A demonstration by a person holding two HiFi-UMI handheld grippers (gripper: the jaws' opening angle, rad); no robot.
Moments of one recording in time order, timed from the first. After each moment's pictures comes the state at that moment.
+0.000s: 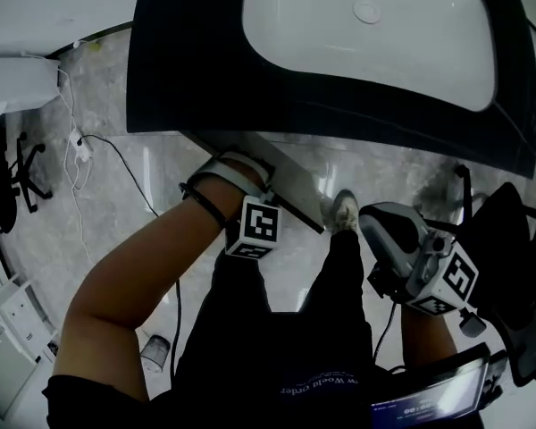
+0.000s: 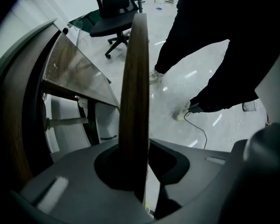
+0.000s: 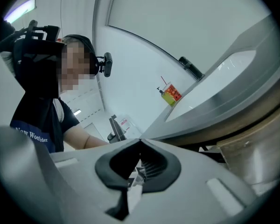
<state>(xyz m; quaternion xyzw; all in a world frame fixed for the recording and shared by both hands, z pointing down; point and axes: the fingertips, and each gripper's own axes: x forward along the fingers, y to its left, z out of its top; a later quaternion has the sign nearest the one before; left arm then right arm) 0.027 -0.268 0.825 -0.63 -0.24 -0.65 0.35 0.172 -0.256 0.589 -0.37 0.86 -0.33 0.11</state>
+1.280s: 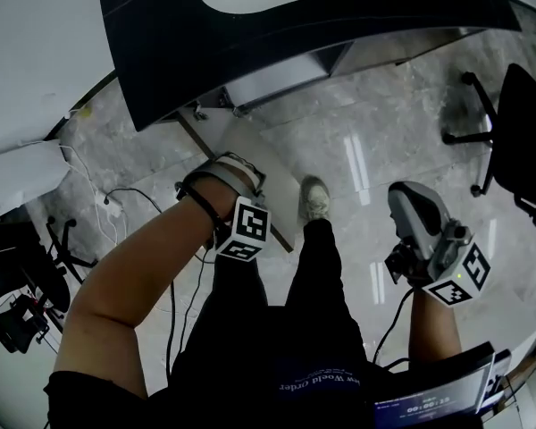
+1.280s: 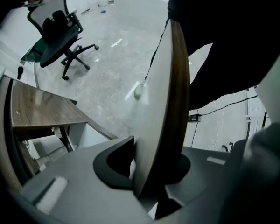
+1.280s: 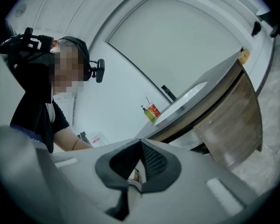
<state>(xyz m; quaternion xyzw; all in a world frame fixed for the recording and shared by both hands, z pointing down) -0.107 -0.207 0.808 -0.51 -0.44 -0.58 0.46 0.114 -0.137 0.563 -0.59 0.74 -0.28 0.18</state>
